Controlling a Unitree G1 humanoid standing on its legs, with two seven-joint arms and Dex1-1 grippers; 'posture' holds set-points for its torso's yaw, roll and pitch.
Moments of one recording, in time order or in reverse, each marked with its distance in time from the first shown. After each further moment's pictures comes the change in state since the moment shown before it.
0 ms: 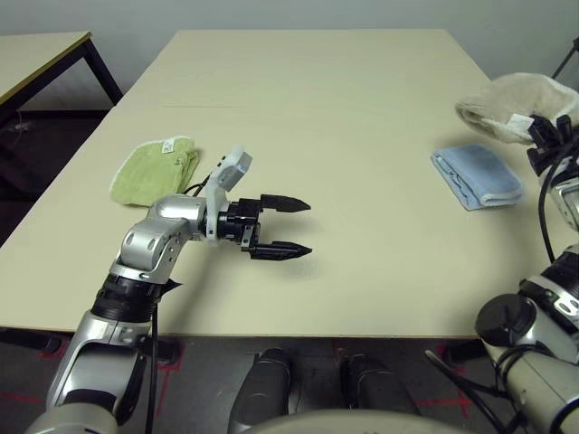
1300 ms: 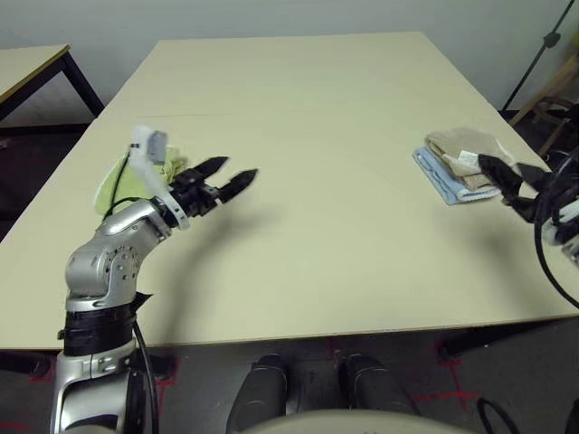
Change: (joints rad) left arm 0.181 -0.135 0.457 0.048 0.176 -0.127 1.017; right arm 0.464 -0.337 0.512 -0.303 -0.093 -0.306 0.060
